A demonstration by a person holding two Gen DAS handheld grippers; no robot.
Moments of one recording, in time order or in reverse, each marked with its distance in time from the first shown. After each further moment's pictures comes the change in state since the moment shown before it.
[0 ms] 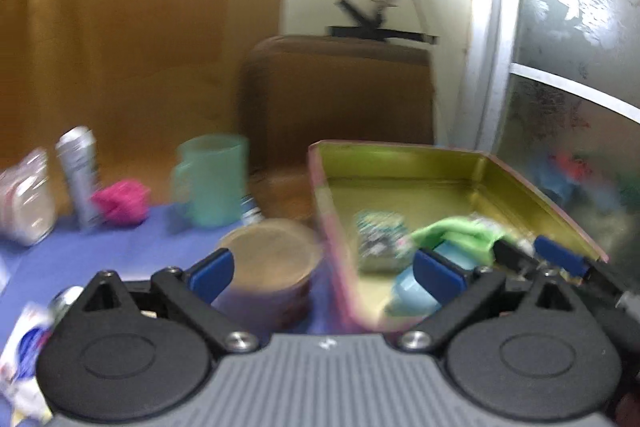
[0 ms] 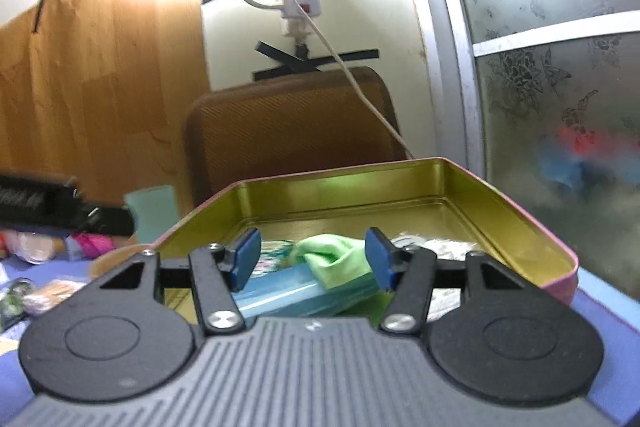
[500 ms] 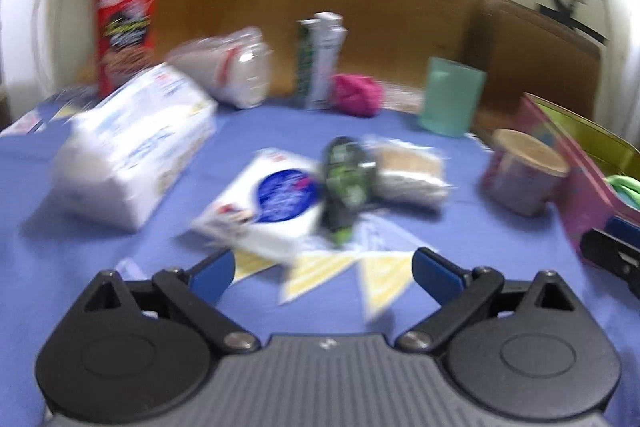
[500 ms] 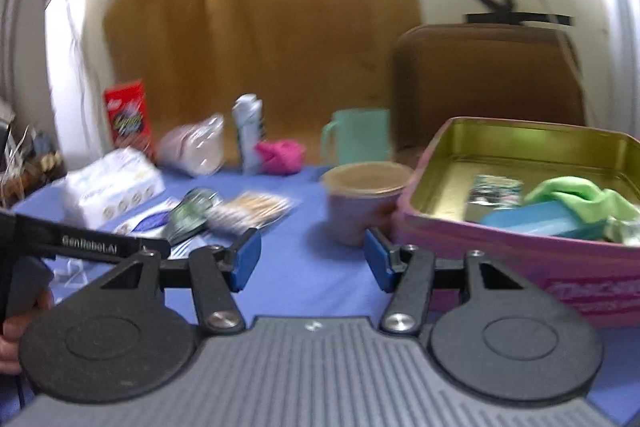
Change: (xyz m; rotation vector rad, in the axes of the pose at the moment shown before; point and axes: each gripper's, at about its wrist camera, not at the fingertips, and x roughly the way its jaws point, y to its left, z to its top) left arm -0.057 0.149 -0.083 -0.256 0.113 0.328; right arm -0.012 0.125 -0.026 -0.174 0.210 0.412
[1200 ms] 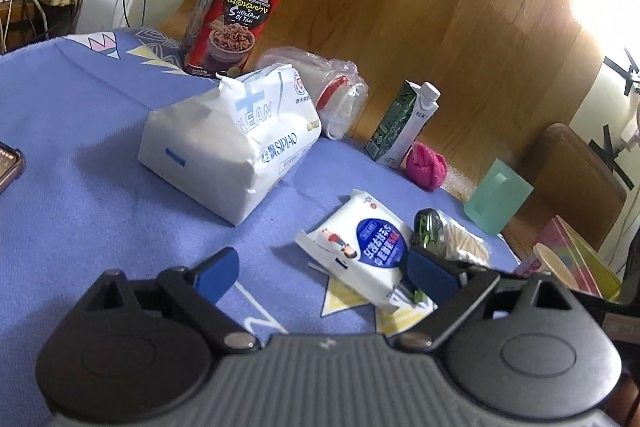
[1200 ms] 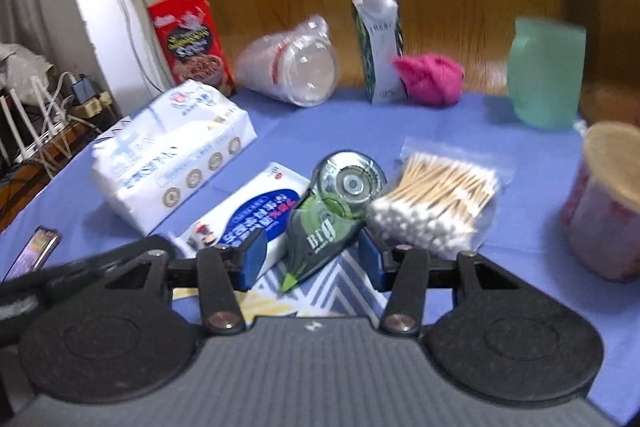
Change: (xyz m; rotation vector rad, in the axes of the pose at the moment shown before) left arm -0.013 0.078 -0.015 -0.377 -0.133 -0.058; right arm 0.142 0.088 0.024 0.058 0.331 0.240
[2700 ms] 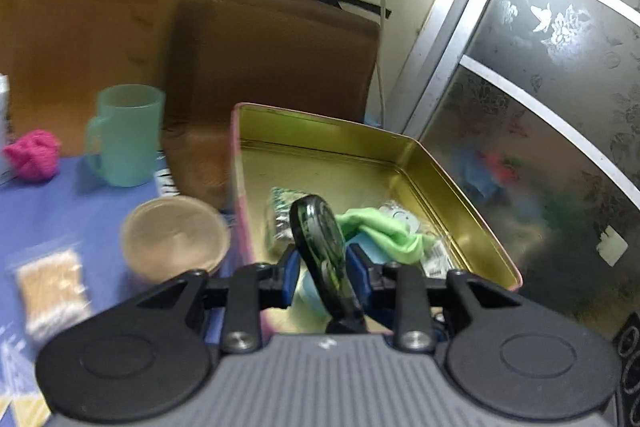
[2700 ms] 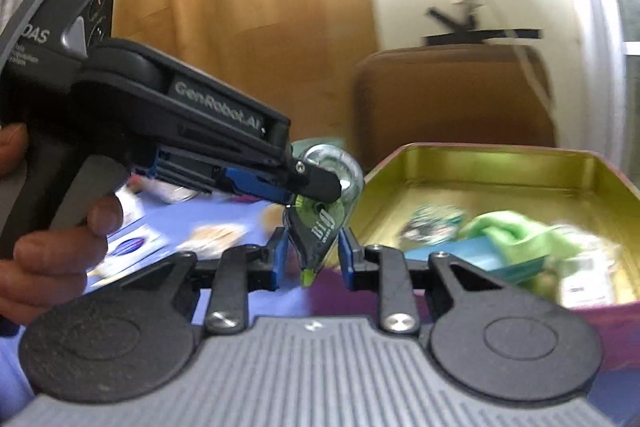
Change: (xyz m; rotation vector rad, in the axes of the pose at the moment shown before) left arm 0.051 -0.306 -0.015 0.489 0.380 -0.532; right arm -0.202 -0.117 -0.059 -0.011 -0.397 -0.258
